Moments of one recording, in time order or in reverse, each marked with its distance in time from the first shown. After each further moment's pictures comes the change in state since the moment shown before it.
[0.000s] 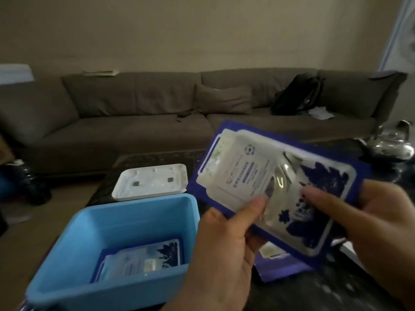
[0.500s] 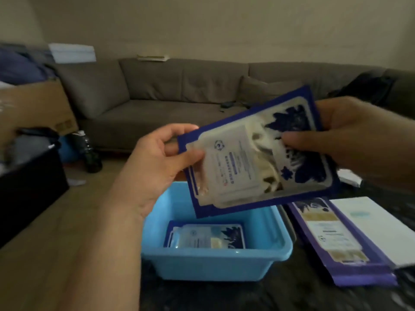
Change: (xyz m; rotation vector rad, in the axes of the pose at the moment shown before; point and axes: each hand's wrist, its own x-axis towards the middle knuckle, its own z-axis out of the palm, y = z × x) left_hand -0.018 0.162 -0.149 0.771 0.177 0.443; right_hand 0.069 -0.078 0.119 -0.467 -0.372 -0.025
